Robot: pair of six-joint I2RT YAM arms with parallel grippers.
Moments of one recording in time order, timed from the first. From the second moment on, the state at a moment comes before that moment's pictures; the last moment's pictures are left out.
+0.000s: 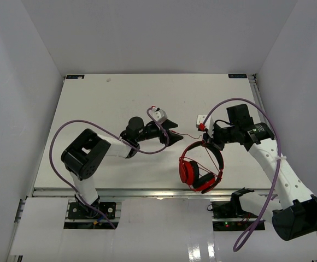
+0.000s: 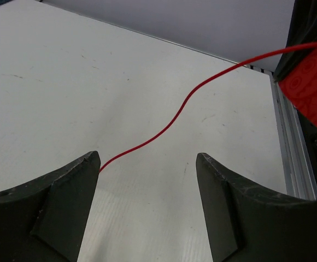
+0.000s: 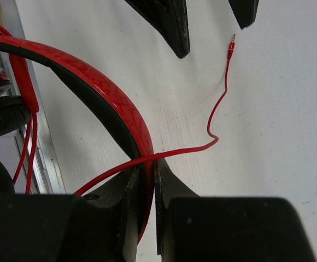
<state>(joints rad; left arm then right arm) -0.67 1.81 0.77 1.09 0.65 -0.18 0.33 1.07 1.04 -0.93 -0.67 -0.90</state>
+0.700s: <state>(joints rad) -0.78 2.11 1.05 1.08 0.71 -0.11 0.33 1.12 1.13 -1.06 -0.76 -1.05</state>
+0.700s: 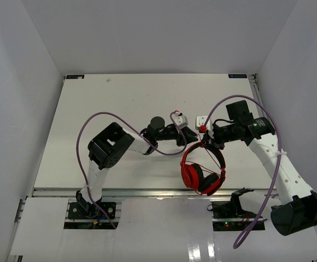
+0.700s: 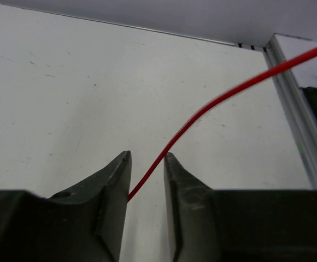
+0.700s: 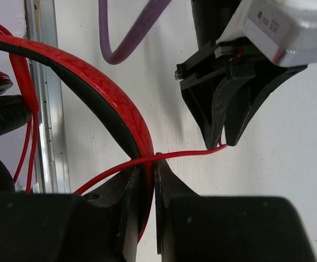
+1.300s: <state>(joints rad) -0.72 1.92 0.84 1.02 0.63 -0.15 0.32 1.11 1.13 -1.05 -0.73 -1.04</state>
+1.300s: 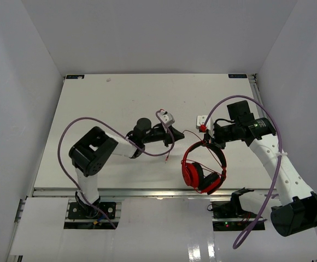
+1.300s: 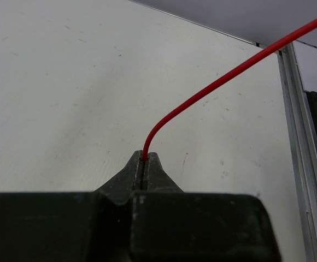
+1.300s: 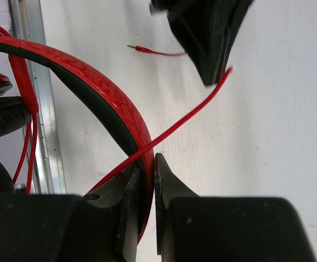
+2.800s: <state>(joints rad) -0.59 1.55 0.44 1.04 0.50 -0.39 0.10 1.18 1.11 -0.80 -0.67 -0.62</state>
